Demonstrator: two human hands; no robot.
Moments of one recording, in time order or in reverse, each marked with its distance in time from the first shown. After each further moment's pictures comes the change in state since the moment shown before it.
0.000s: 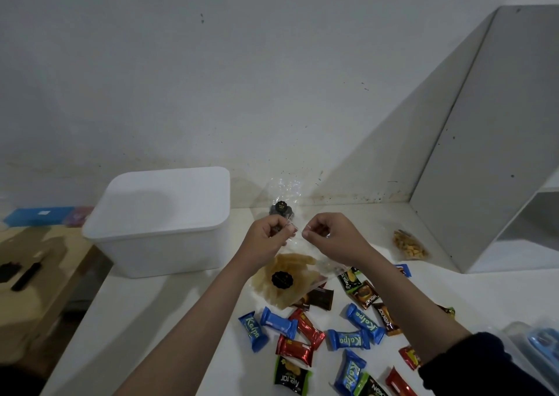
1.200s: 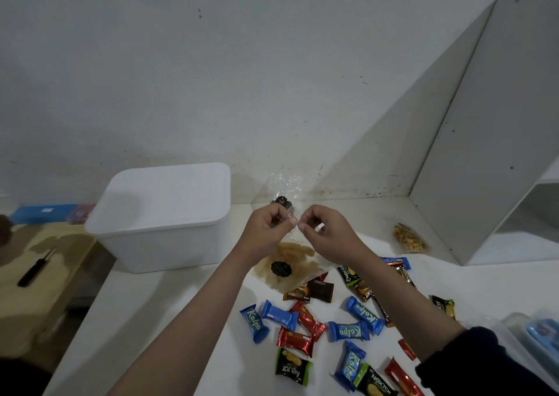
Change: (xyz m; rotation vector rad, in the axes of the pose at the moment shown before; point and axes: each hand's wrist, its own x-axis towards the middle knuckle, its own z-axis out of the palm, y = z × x) left_hand 0.000 0.004 -0.001 0.018 -0.004 0.091; right_hand -0.012 -0.008 0.011 0.092 0.048 -0.119
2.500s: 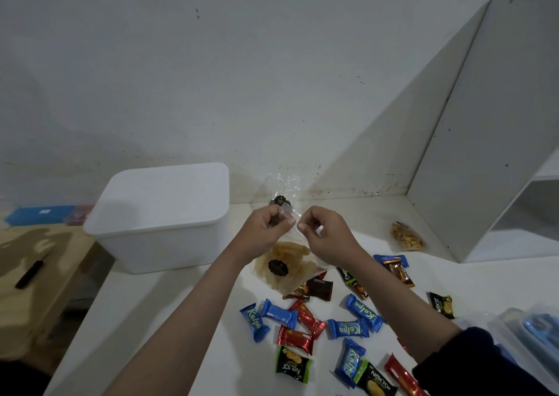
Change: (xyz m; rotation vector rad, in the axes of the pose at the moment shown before) left_hand -0.002 0.003 -0.010 0.073 -0.107 -0.053; right_hand -0.006 -0.005 0.004 -0.056 0.057 0.011
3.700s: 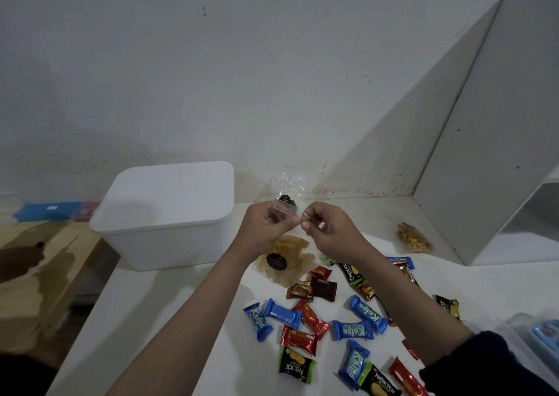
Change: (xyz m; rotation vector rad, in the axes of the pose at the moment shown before) left_hand -0.002 0.006 -0.002 -0.028 0.137 0.098; right_hand 0.005 -0.005 -0.005 0.065 -0.092 -0.049
